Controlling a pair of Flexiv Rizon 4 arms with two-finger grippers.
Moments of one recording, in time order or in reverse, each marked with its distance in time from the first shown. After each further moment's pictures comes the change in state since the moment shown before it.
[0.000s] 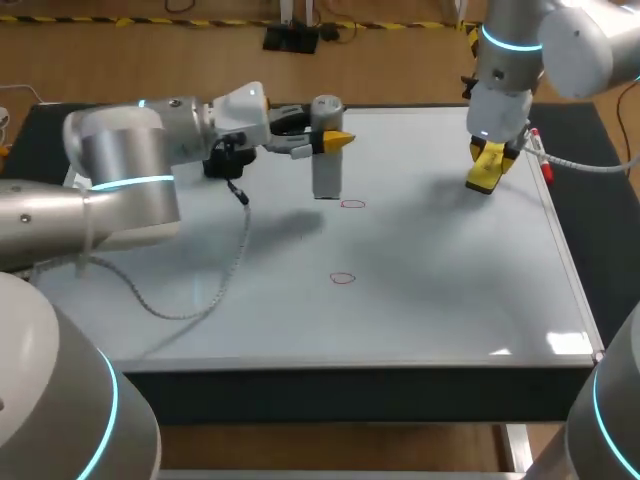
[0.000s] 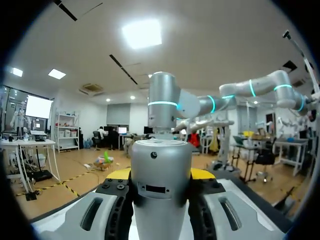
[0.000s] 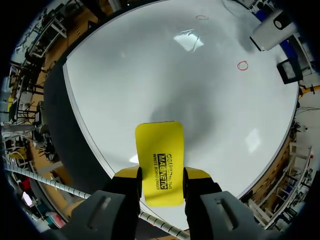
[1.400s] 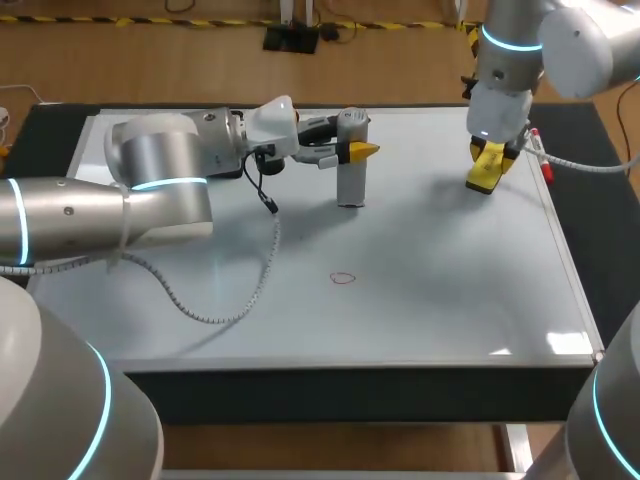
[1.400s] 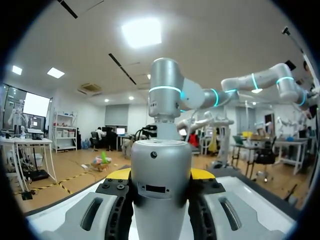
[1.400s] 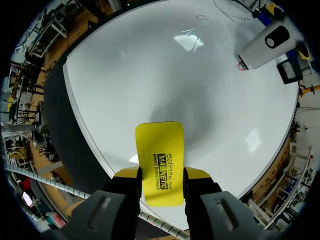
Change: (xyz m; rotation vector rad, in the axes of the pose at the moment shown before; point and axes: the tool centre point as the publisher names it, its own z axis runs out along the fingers) left arm -0.008 0.037 0.035 0.017 0.023 0.001; right arm 0.000 0.000 0.000 0.000 0.000 0.000
